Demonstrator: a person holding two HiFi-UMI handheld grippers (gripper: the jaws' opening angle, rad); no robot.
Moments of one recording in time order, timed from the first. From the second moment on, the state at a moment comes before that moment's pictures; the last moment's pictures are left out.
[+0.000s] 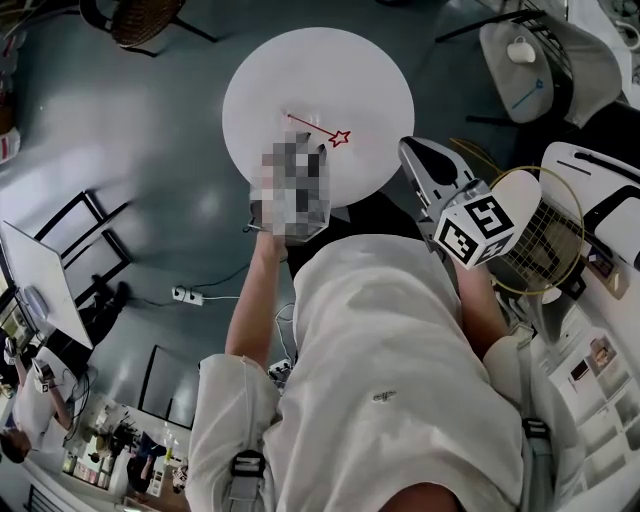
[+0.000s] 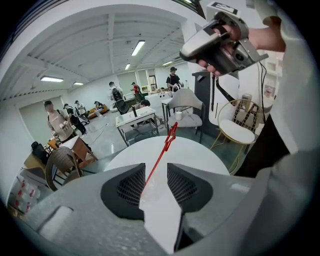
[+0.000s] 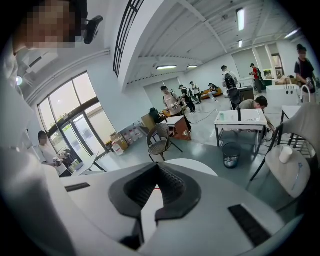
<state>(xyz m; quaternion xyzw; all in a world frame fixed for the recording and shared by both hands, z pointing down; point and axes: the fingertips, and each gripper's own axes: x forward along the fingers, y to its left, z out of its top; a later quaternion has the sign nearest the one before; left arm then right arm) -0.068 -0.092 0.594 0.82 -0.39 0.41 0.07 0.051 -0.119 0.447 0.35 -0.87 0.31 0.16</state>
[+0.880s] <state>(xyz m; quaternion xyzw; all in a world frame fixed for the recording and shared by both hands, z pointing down) -0.058 -0.107 0.613 0.81 -0.39 0.44 0.04 0.078 -0.109 0.457 0.37 -0.86 0.31 0.17</state>
